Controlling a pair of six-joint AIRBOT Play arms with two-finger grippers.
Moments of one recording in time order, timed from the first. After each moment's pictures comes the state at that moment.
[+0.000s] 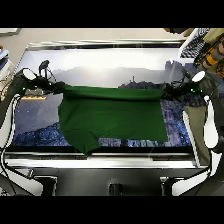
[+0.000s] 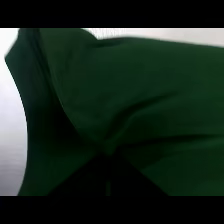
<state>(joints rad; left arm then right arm) 0.06 -1.84 1.69 1.16 -1.13 -1.39 -0.20 -1.81 1.62 -1.11 1.23 1.59</state>
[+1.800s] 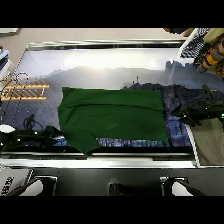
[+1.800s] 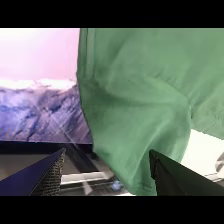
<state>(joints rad) 0.39 -1.13 0.53 0.80 -1.19 -1.34 -0.42 -1.22 1.08 -1.00 1.42 1.39</state>
